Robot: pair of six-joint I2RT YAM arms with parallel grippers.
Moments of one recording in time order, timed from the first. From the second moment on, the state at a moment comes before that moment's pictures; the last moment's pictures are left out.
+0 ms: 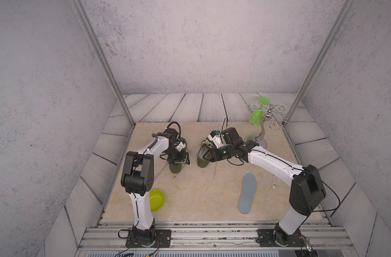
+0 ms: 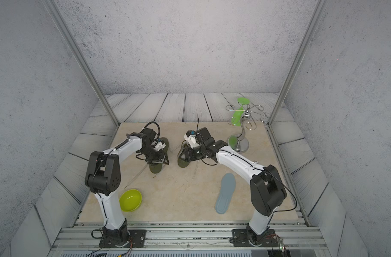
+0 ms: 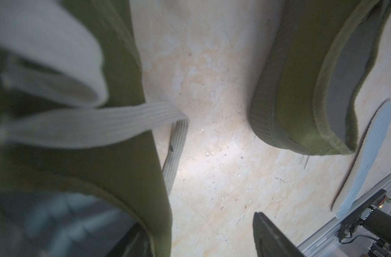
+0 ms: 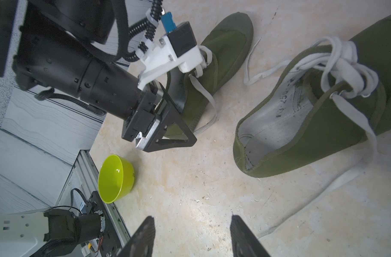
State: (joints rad) left arm -0.24 1.96 1.48 -0.96 0.42 -0.04; right arm 0.64 1.71 1.39 -0.49 -0.46 0.33
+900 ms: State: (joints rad) left arm -0.24 1.87 1.48 -0.97 0.49 -0.10; right arm 0.64 1.66 1.36 -0.48 -0.46 0.33
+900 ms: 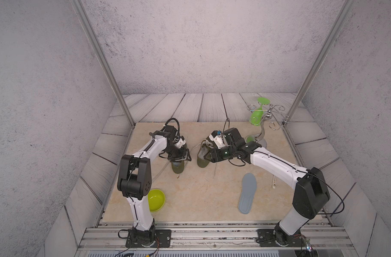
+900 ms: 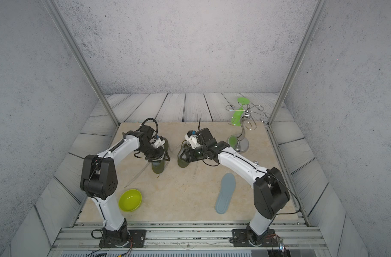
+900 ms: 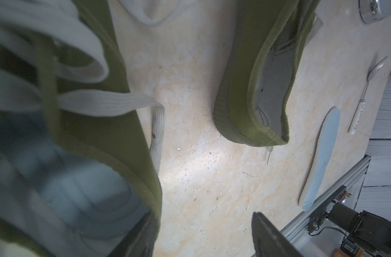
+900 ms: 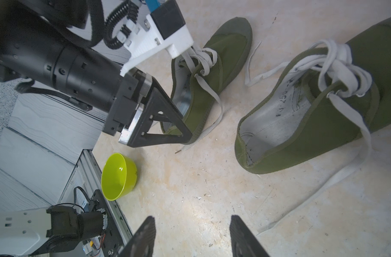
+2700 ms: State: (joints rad) left arm -0.52 2.19 1.88 -0.84 0.02 -0.17; right arm 0.31 1.25 0.85 -0.94 -0.03 0.49
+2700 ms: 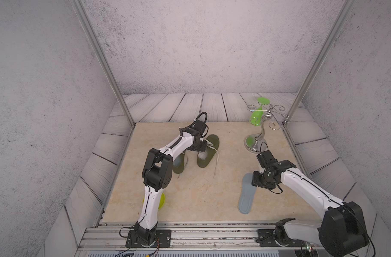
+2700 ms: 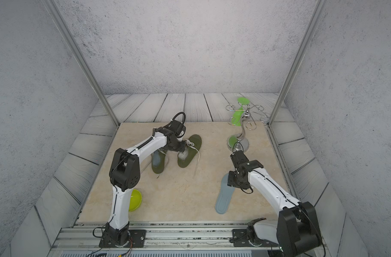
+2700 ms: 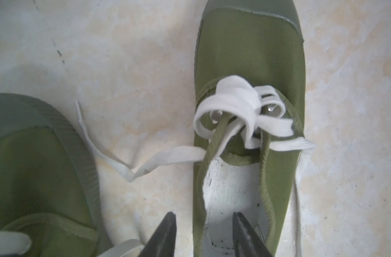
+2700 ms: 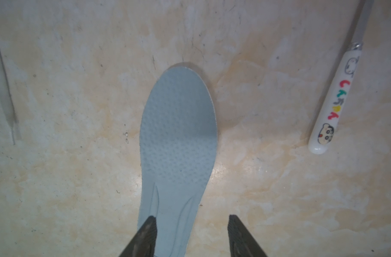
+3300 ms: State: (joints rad) left arm -0.49 2.23 1.90 -0.81 0.17 -0.29; right arm 0.27 1.21 0.84 -0.94 -0.07 0.46
